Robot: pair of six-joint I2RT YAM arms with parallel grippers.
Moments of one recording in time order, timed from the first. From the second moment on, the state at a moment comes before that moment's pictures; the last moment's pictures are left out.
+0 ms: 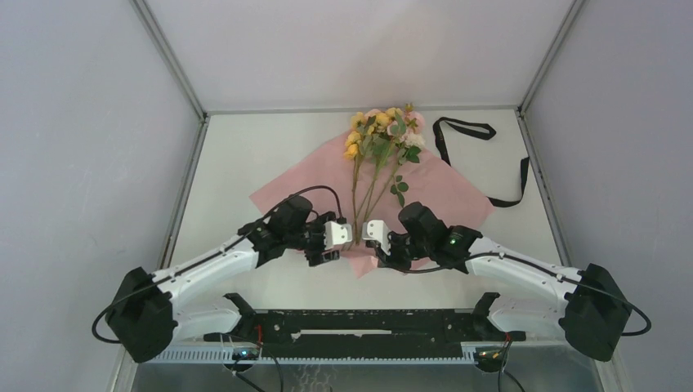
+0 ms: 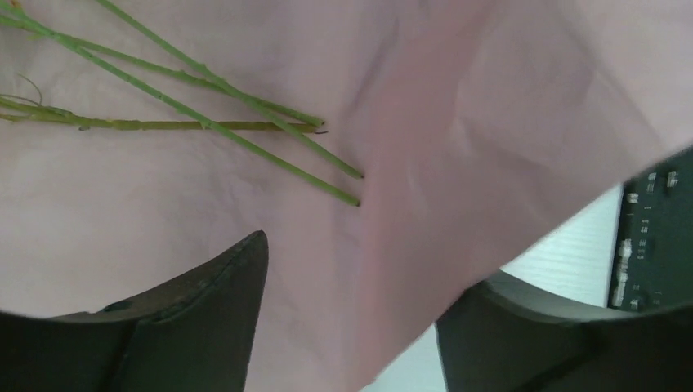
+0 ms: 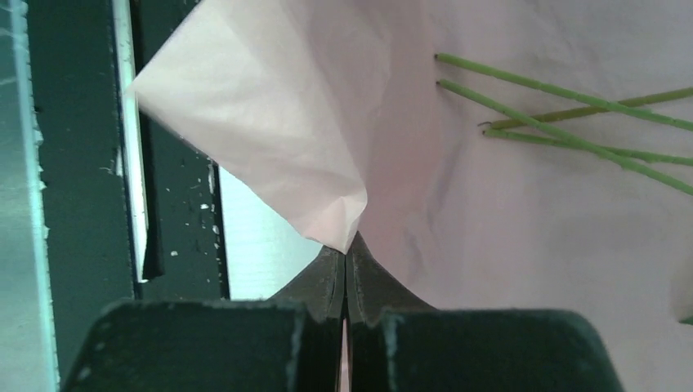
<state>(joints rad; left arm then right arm) -0.72 1.10 0.63 -0.31 0.44 0.67 0.86 1.12 0.67 -0.37 -0.47 -0.42</state>
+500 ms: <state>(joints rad) -0.67 1.29 0.81 -0.41 0.42 0.54 0.45 1.10 0.75 -0.26 -0.79 0.10</state>
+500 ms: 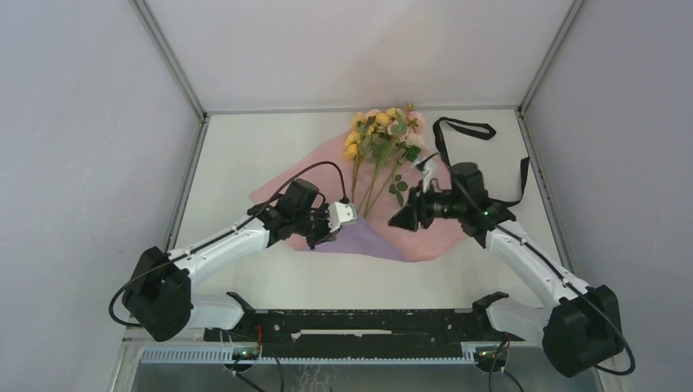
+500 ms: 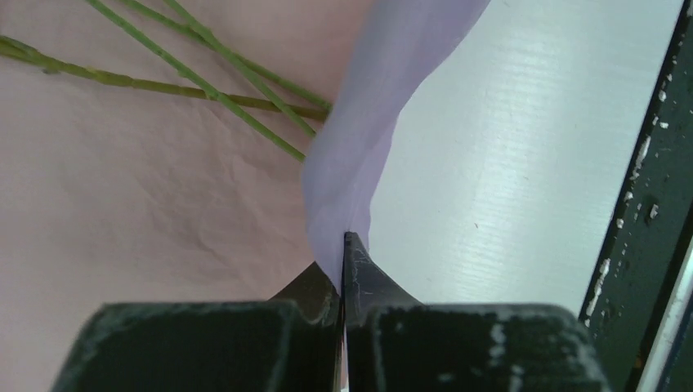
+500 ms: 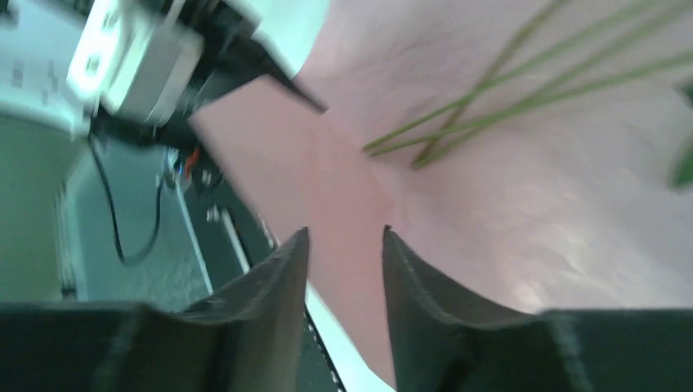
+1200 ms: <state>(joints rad) -0.66 1.34 0.89 -0.58 0.48 0.61 0.44 1.58 0.63 -0.31 -0.65 0.50</state>
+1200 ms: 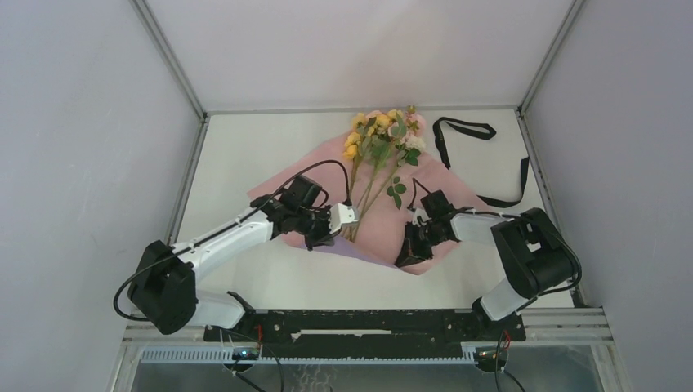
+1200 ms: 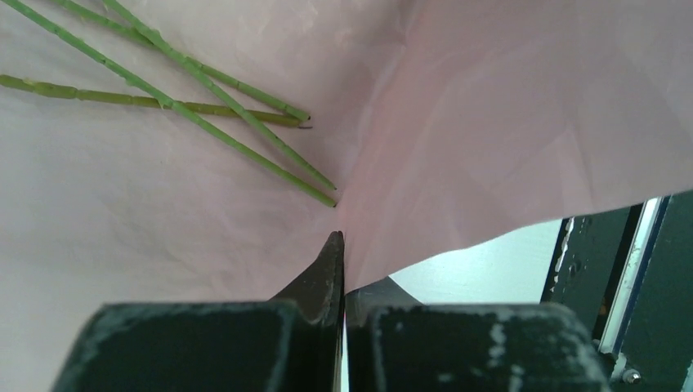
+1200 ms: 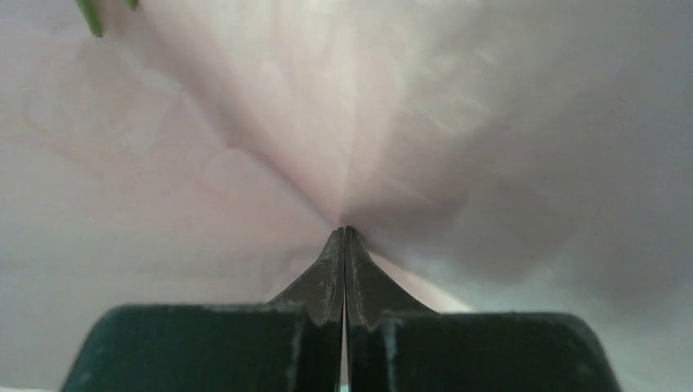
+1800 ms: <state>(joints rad) -0.54 1.60 1.04 -0.66 0.56 0.63 0.57 1.18 0.77 -0.48 -0.46 0.35</state>
